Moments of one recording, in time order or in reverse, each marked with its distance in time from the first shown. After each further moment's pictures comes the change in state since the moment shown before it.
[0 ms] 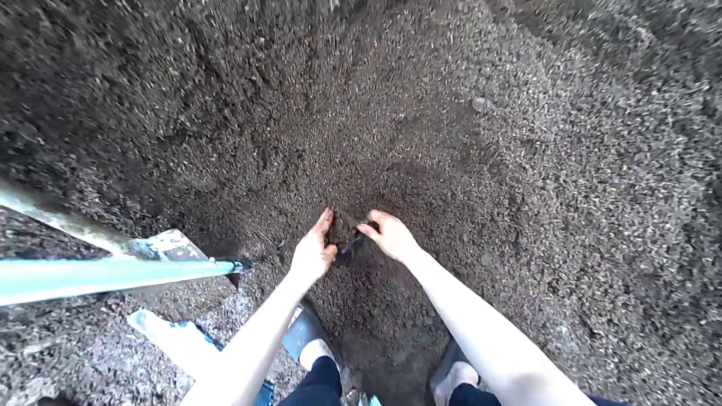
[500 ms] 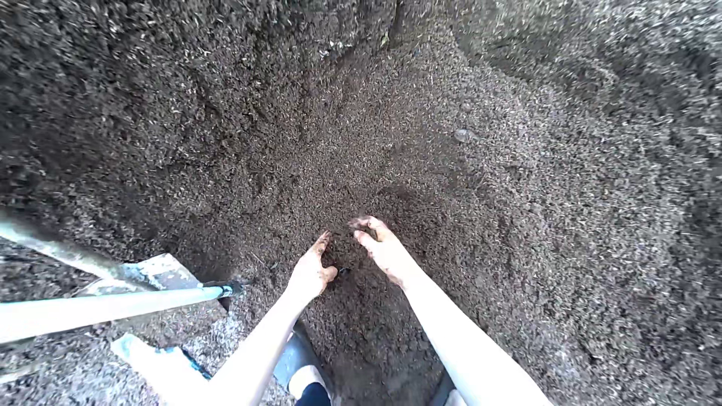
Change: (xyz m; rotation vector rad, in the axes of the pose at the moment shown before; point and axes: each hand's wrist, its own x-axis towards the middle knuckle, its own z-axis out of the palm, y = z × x) left_hand 0.012 0.019 0.003 0.017 -0.068 -0.057; right_hand -0.006 -0.039 -0.030 0.490 0.026 0.081
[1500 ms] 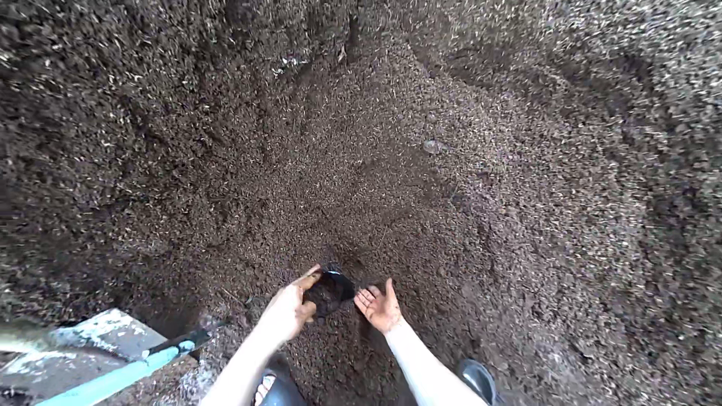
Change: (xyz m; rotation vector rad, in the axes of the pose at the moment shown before) left_hand 0.018 0.011 -0.011 0.146 -0.249 0.035; right_hand 0.016 0.185 0.026 1.340 0.340 0.615
